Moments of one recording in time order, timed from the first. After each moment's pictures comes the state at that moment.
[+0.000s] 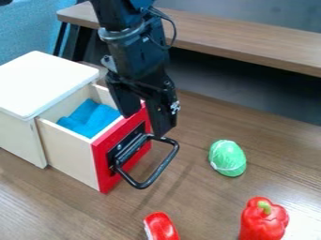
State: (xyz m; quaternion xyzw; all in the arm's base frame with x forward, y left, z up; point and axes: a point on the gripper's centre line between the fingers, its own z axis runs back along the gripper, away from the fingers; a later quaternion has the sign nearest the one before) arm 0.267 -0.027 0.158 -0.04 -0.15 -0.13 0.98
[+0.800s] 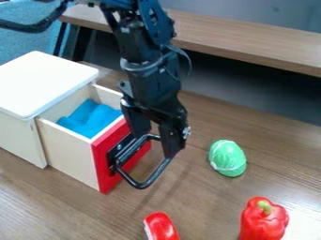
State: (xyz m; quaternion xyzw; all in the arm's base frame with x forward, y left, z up) arm 0.278 -0.035 0.122 -0.04 -0.12 -0.14 0.98
